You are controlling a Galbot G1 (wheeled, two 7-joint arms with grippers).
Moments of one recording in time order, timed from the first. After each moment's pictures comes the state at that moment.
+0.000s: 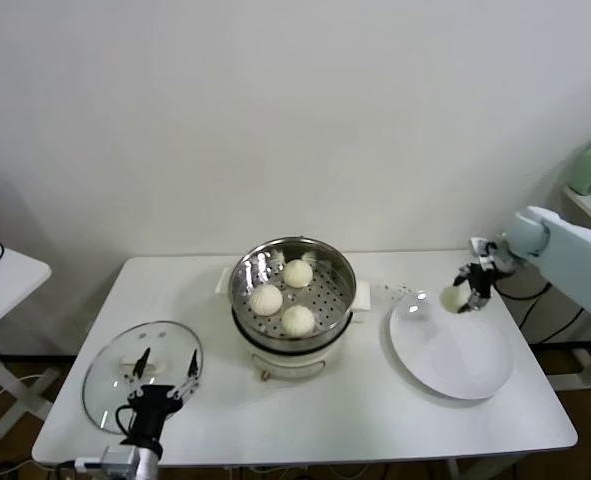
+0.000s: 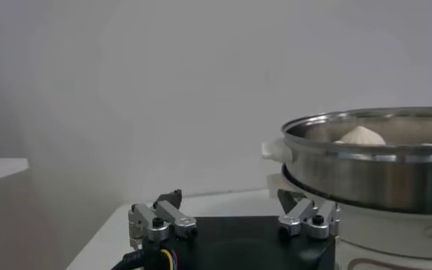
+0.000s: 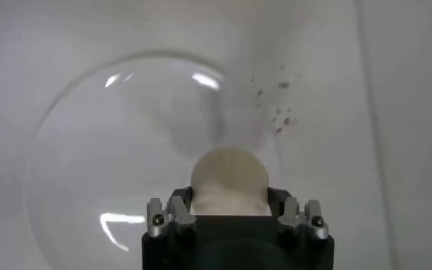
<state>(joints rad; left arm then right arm) 1.68 -1.43 -0.58 -2.06 -0.05 0.01 -0.06 0.36 0.76 -1.21 0.89 0.31 -0.09 -1.07</state>
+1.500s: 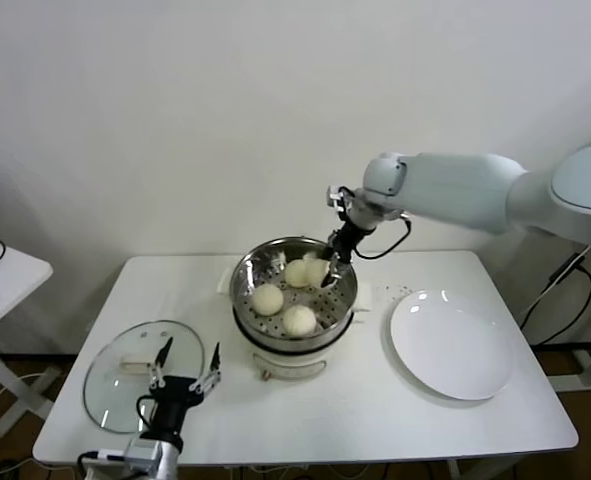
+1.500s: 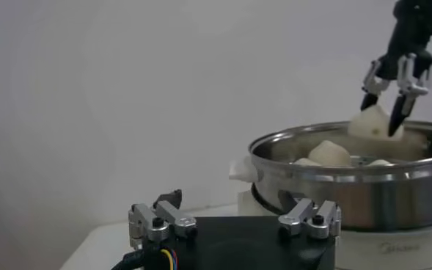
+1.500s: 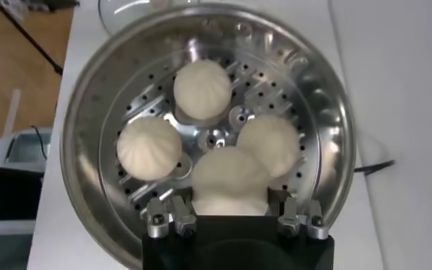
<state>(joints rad) 1.66 -1.42 -0.49 -2.09 0.02 0.03 -0.07 0.76 1.28 -1.84 1.00 1.18 -0.26 -0.94</state>
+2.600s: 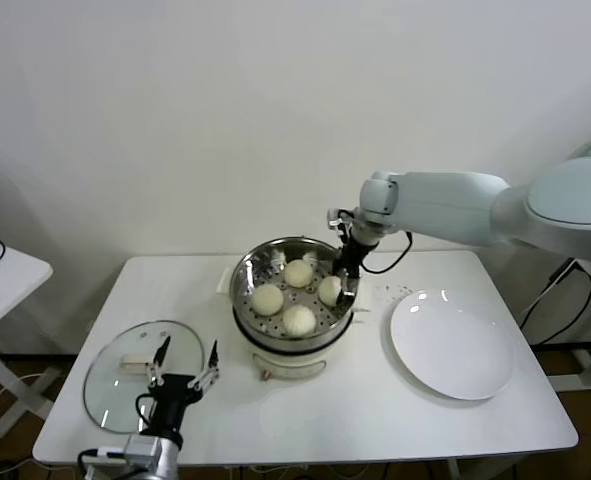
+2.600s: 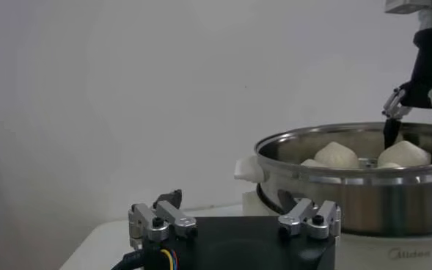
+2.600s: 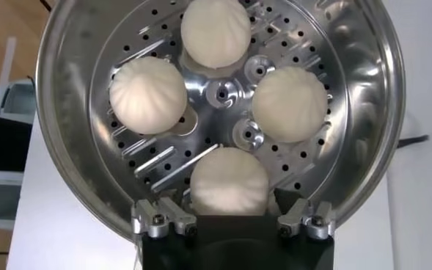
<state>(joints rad) 1.65 -1.43 -0.49 -2.08 0.01 0.03 -0.08 0.71 1.30 -1.88 0.98 1.08 -0.24 -0.93</state>
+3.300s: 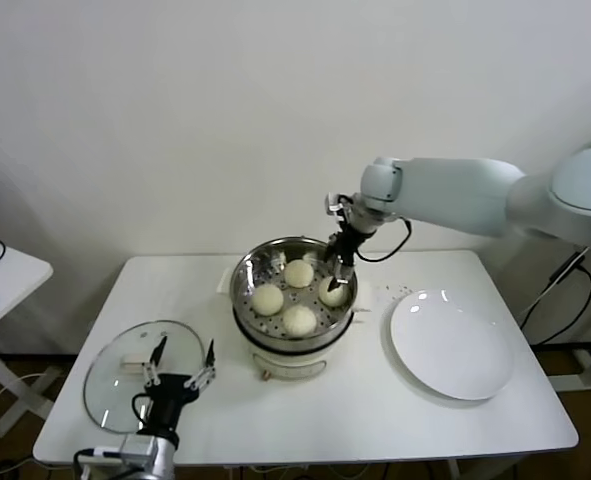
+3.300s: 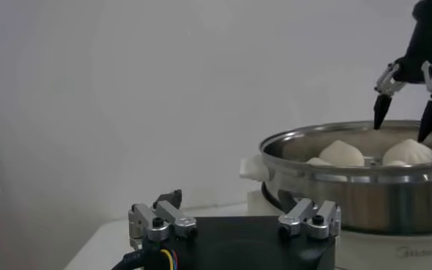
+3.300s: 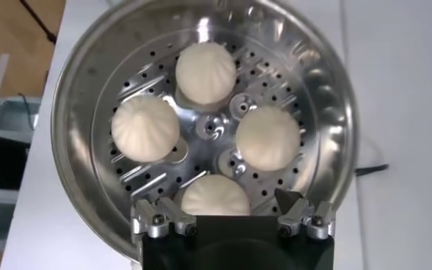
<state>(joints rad) 1.64 -1.42 -0.51 -2.08 0.00 0.03 -0.08 0.77 1.25 -1.81 1.04 1.08 -0.23 -0.89</state>
